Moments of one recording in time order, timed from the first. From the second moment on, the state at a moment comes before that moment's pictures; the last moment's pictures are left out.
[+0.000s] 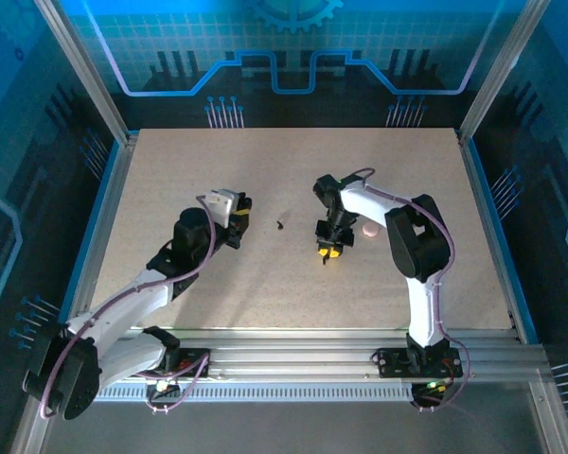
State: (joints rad) left arm -0.43 1.08 0.55 0.20 0.05 -0.12; right arm 0.48 2.05 1.45 -1.04 -0.21 0.70
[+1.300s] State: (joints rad) left arm -0.51 1.61 0.59 0.64 0.29 -0.17; right arm 0.56 1.65 1.26 -0.56 -0.16 0.76
